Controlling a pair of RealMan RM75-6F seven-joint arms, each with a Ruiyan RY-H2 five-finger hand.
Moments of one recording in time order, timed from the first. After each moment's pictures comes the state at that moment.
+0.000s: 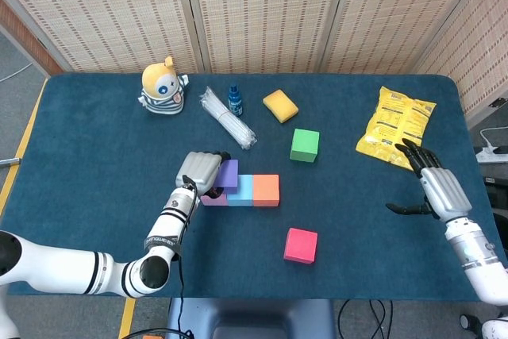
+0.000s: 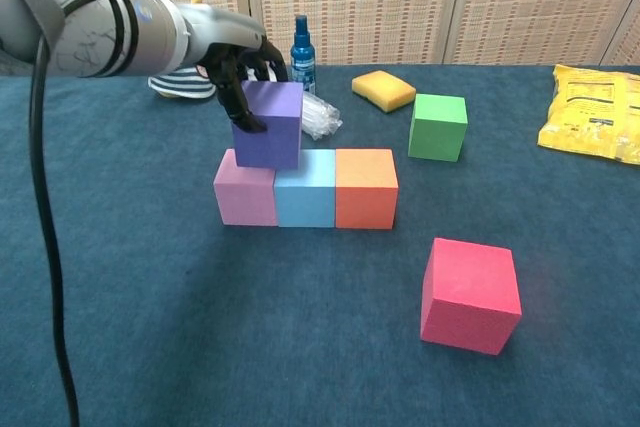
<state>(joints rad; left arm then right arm) -1.27 -1.41 -0.27 -1.83 0.14 1.13 0.80 0.36 -0.96 0.13 -1.70 -1.37 1.13 0.31</state>
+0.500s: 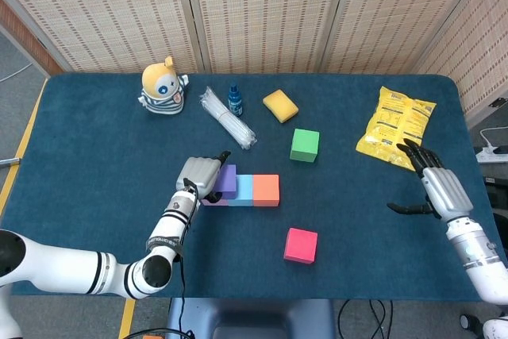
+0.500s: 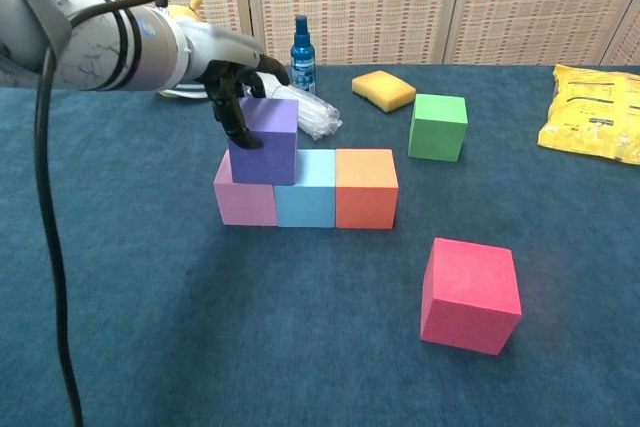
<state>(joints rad) -1.28 -1.42 -0.27 -1.82 0.08 1.11 0.82 0.36 -0.97 0.13 -1.68 -1.38 1.12 0.34</state>
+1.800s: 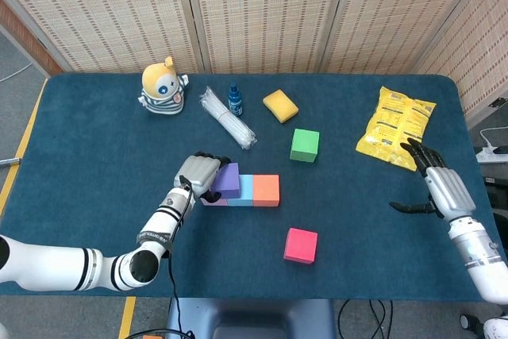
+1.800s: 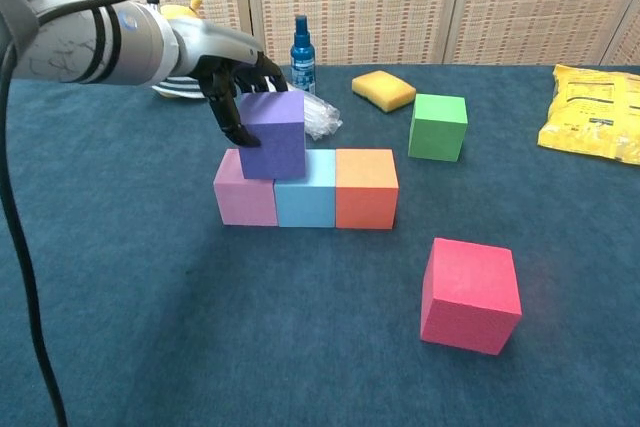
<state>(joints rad) -1.26 -1.36 -0.22 -1.80 0.19 0.97 0.70 0.35 -0.97 0.14 -1.67 -1.37 1.12 0.35</state>
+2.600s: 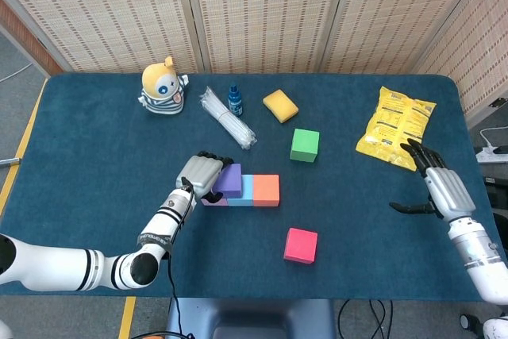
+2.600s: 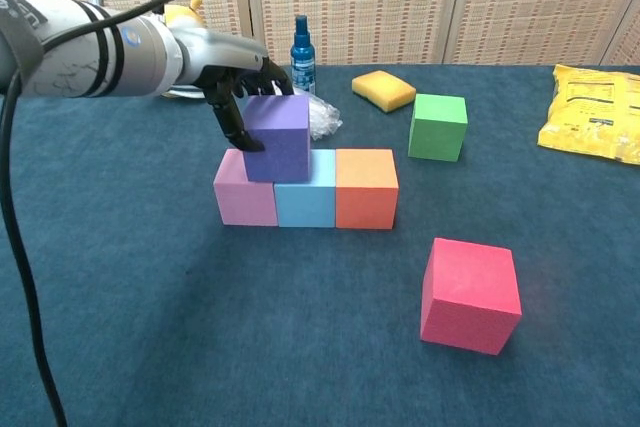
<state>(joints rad) -1.24 -1.39 -0.18 -1.77 0.29 0.97 0.66 0.35 -0.98 0.14 -1.67 -1.36 1.12 0.34</state>
